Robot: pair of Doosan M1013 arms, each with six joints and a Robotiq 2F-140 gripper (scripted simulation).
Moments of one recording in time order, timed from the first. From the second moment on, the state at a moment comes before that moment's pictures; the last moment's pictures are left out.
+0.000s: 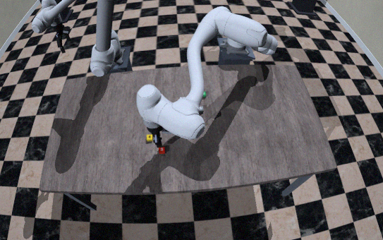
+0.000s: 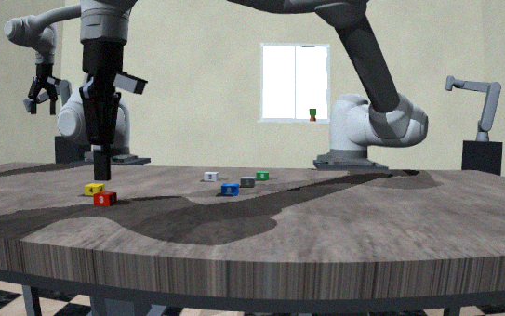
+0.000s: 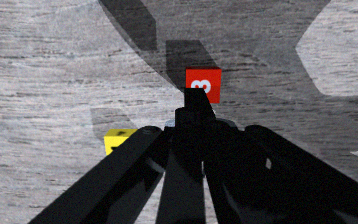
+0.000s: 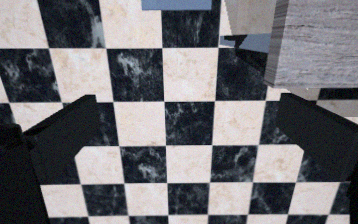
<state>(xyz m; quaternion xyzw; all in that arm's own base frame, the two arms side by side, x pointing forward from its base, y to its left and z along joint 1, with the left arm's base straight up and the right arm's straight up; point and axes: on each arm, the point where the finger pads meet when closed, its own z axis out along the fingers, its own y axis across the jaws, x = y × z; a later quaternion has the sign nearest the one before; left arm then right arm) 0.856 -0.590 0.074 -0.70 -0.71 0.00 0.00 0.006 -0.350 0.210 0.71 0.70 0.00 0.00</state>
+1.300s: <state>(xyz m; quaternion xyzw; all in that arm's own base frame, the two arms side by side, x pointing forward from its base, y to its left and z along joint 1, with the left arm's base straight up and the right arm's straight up) 0.867 -0.579 0.062 -0.70 -0.71 0.00 0.00 0.006 -0.350 0.210 0.71 0.70 0.00 0.00</state>
